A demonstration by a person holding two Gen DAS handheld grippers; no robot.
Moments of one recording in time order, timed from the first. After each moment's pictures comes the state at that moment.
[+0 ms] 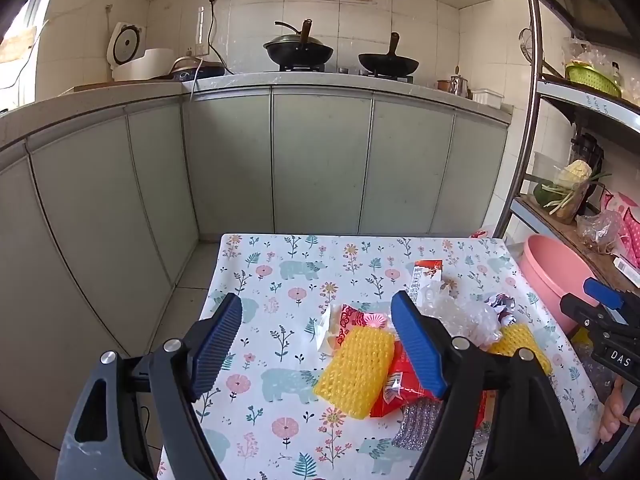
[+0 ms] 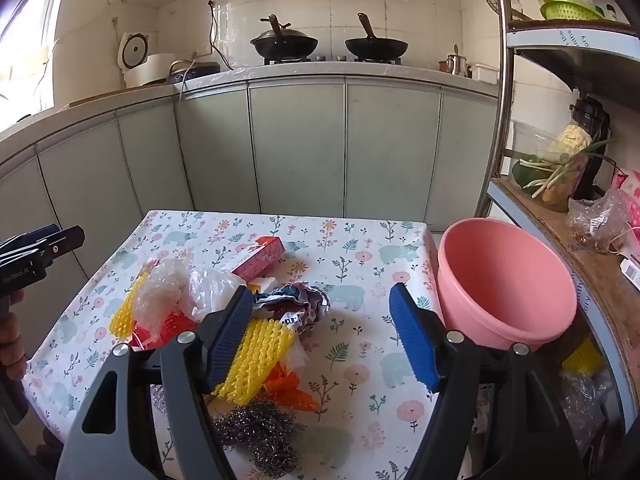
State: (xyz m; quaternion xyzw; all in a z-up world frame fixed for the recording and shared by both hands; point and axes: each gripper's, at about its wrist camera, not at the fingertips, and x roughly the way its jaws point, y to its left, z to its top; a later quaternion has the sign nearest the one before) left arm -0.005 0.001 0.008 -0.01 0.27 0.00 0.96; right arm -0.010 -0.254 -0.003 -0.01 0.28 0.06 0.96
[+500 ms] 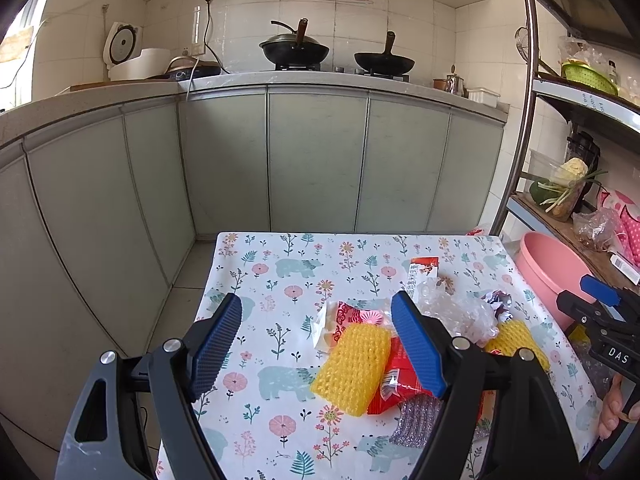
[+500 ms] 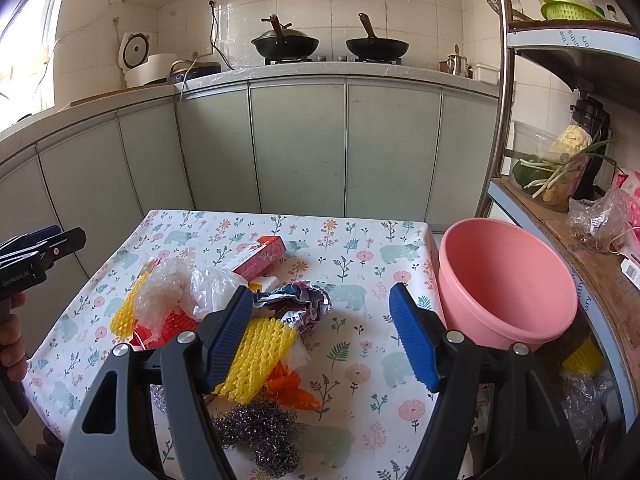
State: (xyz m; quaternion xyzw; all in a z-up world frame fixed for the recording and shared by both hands) left arm -0.007 0.002 0.005 -0.01 0.27 -0.01 0.96; right arm -0.011 -0.254 -0.003 -0.01 0.28 0.06 0.96
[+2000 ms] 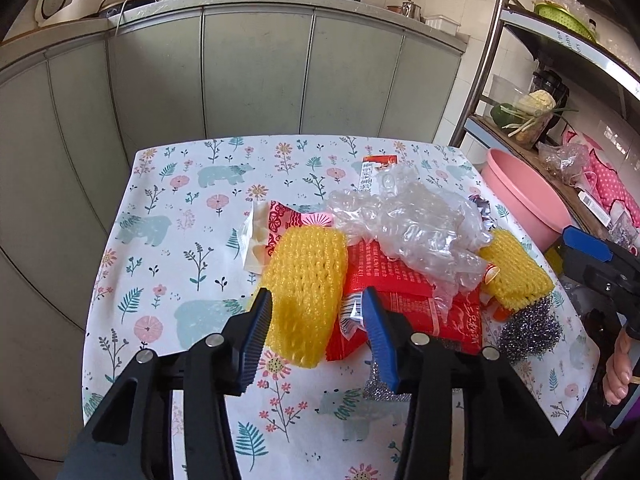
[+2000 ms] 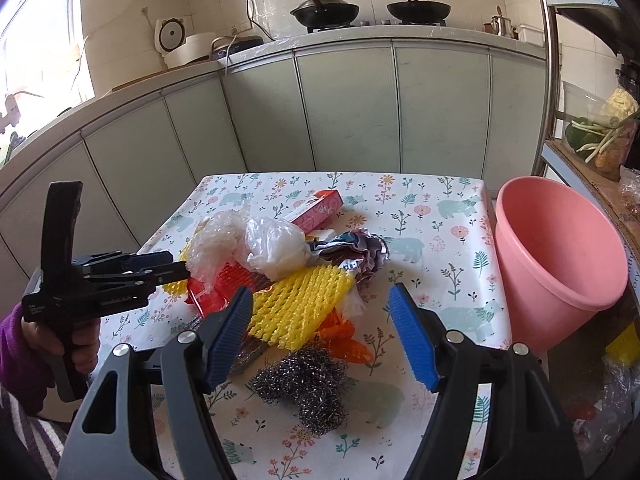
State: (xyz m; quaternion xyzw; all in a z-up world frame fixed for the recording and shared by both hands) left arm 0.027 -0.016 -0.070 -0.02 0.41 -0.13 0.91; right arm -0.019 -0.253 -0.021 0.03 0.34 0.17 0.92
